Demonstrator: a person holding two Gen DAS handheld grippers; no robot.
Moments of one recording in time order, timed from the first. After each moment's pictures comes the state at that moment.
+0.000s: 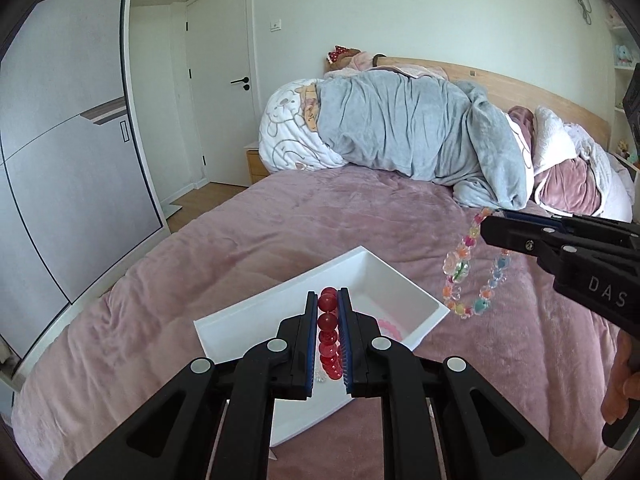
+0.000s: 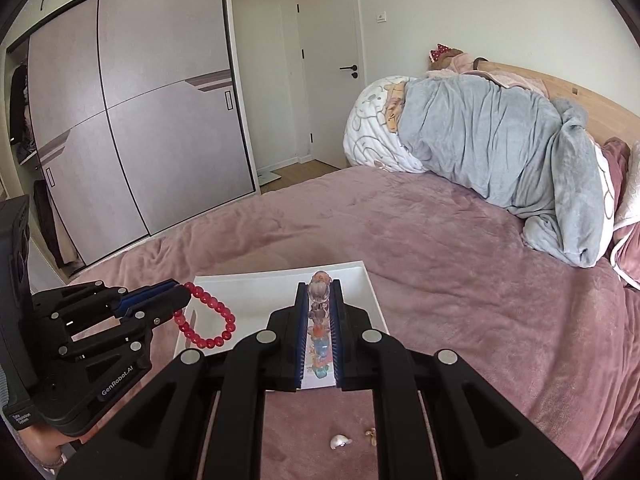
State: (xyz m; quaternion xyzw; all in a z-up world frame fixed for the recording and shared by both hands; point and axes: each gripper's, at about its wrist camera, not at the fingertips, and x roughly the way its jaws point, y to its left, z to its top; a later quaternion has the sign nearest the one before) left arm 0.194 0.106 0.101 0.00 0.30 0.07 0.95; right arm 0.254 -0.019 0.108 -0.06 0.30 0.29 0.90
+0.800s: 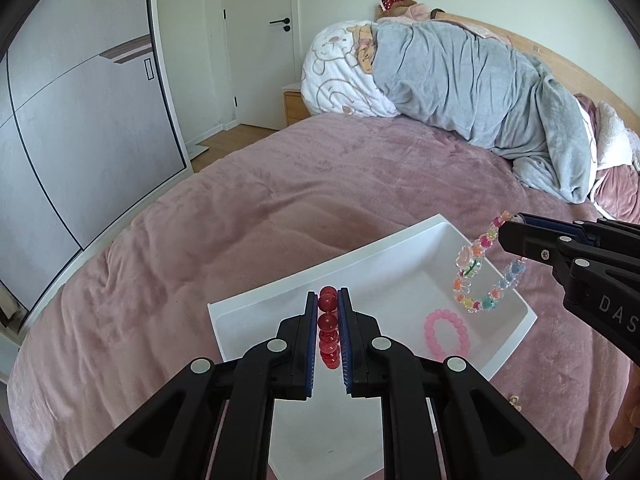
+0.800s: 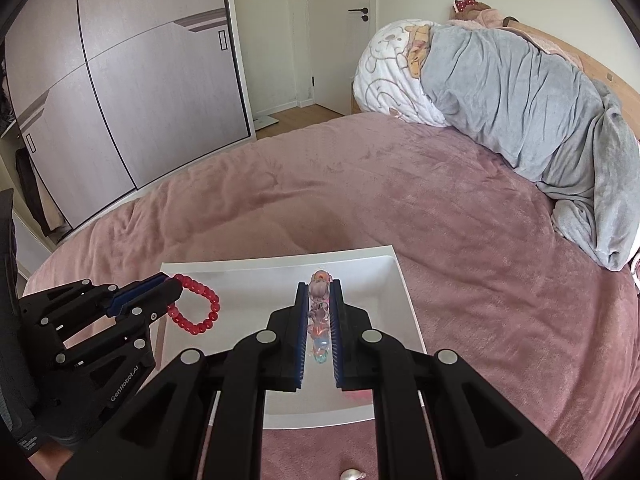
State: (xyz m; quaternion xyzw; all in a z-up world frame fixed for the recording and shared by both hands) left arm 0.279 0.175 0.032 -0.04 0.40 0.13 0.91; right arm 0.342 0.065 0.043 -0.11 0.40 0.28 0.87
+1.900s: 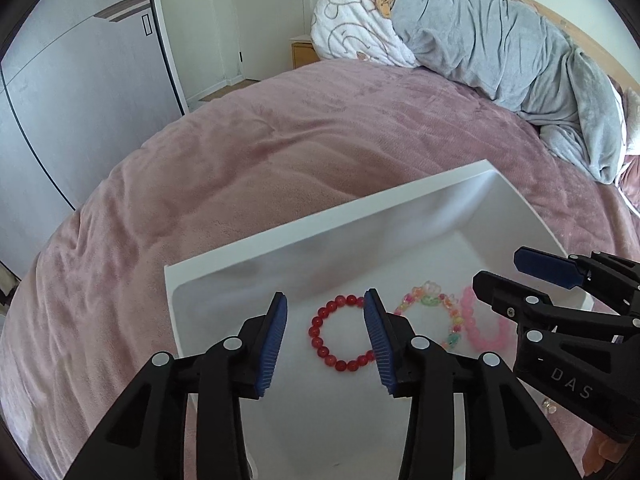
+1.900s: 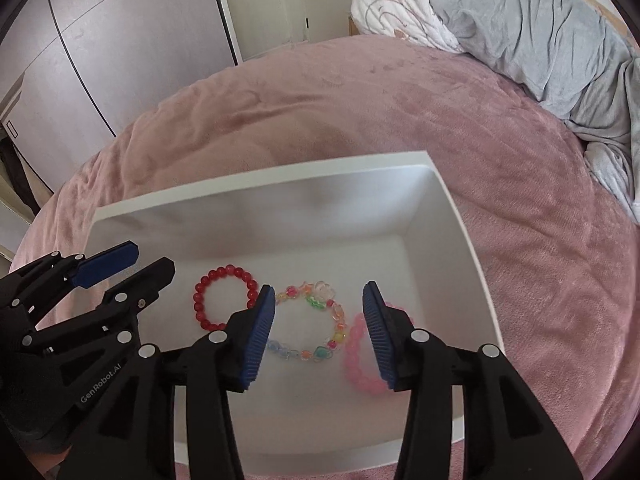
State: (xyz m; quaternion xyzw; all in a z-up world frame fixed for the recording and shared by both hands) left arm 0.313 0.196 -0.033 -0.07 0.45 0.14 0.88; right arm 0.371 0.080 -0.044 -0.12 0.47 0.28 0.83
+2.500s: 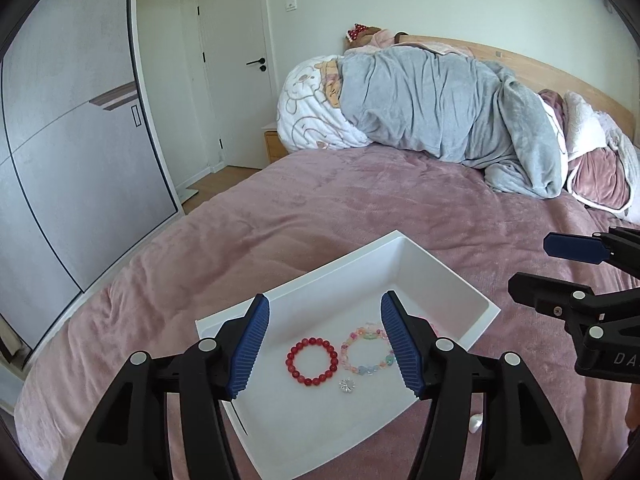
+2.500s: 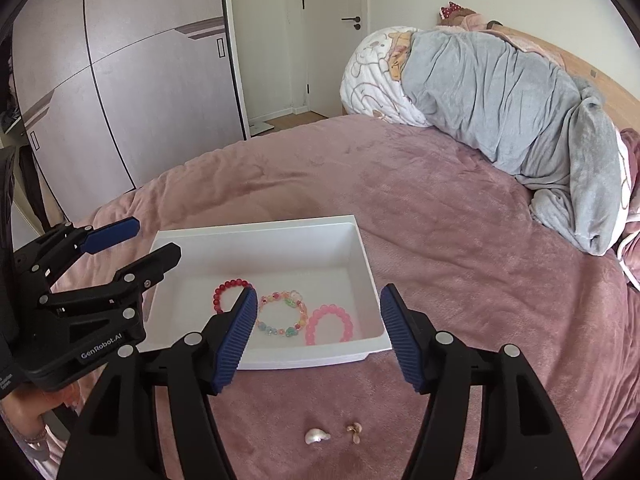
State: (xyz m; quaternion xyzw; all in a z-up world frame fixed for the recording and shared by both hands) left arm 0.240 0.118 0.061 0.01 0.33 0.10 0.94; right arm 0.288 -0.021 0.060 -0.11 0.36 0.28 0.88
